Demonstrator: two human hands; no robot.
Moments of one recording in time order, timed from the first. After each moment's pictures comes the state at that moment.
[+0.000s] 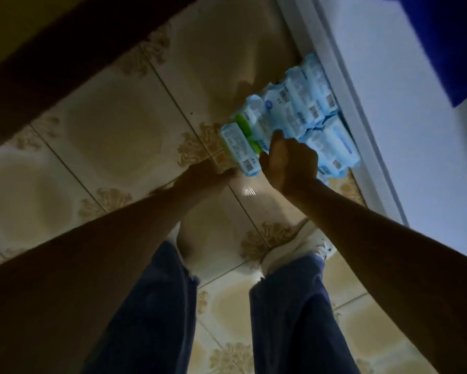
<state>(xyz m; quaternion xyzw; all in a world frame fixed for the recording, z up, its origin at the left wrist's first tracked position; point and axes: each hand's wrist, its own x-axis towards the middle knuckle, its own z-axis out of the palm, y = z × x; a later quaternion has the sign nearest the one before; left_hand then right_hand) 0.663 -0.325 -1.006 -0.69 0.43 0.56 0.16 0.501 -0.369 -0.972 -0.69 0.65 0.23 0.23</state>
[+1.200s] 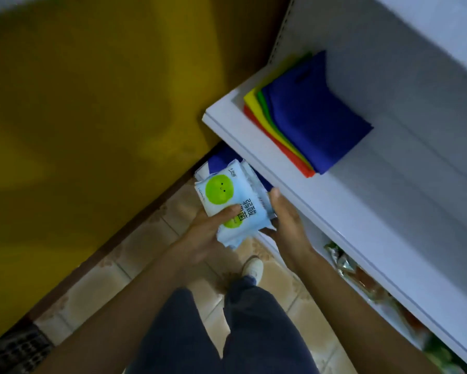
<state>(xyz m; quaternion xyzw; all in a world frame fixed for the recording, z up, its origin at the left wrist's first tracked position) 0.605 -0.339 -0.352 -0.43 0.25 0.81 -0.31 0.449 -0.300 -0.313 -0.24 0.67 -0.42 0.57</state>
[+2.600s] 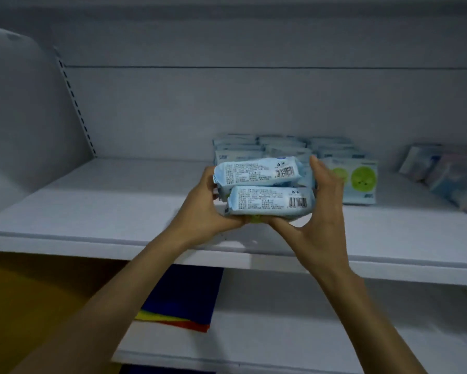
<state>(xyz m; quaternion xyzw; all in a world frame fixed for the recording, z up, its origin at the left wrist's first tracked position) 0.310 -0.415 -0.042 -0.09 0.84 0.44 -0.30 0.206 -0.246 -0.054 -0.44 0.69 -0.53 -0.21</state>
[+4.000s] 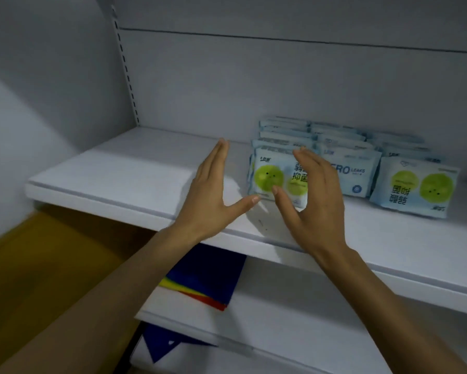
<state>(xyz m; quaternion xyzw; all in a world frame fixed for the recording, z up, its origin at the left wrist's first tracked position) 0.346 -0.449 -0.070 -0.22 0.88 0.25 -0.34 0.208 -0.323 -0.075 -0.53 0.67 -0.45 -0.27</state>
